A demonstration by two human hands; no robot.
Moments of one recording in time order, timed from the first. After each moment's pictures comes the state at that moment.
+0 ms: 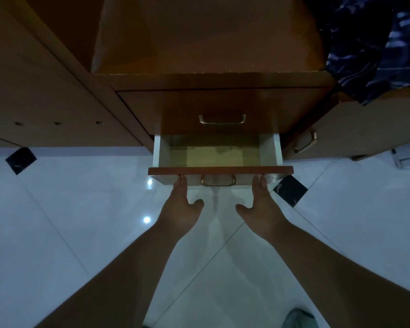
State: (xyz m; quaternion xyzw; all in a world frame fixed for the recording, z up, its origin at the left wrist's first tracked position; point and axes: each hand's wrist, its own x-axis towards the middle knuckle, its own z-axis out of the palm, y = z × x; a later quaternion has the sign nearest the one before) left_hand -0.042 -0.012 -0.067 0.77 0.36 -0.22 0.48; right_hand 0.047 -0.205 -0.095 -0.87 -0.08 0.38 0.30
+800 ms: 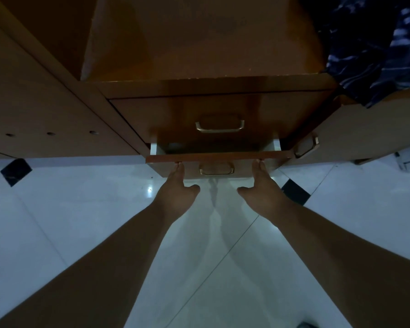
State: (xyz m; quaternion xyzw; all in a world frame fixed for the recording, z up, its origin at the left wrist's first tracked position) left_hand 0.004 0.020 -0.077 0.80 0.34 -0.21 0.46; right_hand 0.102 -0.182 -0.083 -0.88 -0.08 0.38 0.29
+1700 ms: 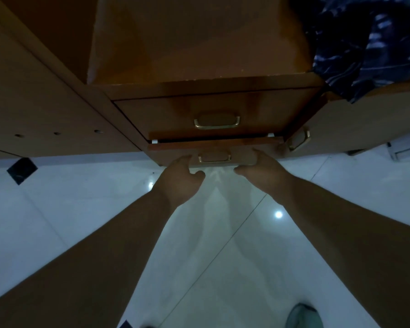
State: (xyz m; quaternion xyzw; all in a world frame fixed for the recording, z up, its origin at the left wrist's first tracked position) left_hand 0.015 0.010 -0.024 0.84 0.31 -0.19 0.41; right_hand 0.122 -0.172 -0.038 -0.85 -0.06 0.37 0.38
